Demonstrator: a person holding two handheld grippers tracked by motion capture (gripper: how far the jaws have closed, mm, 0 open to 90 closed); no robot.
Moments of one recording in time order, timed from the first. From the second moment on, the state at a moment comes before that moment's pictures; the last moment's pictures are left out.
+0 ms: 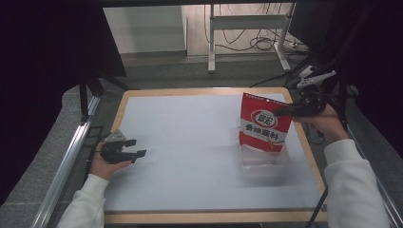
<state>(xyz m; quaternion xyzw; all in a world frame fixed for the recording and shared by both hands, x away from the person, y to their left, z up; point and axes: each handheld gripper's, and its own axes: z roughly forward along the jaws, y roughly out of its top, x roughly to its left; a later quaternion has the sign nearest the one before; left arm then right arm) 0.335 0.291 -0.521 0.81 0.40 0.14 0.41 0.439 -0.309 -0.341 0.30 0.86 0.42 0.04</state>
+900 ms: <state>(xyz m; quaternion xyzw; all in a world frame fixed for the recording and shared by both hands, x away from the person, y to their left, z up) 0.333 0.281 -0.512 0.81 0.37 0.14 0.43 0.378 -0.187 -0.297 0.27 0.82 0.49 0.09</state>
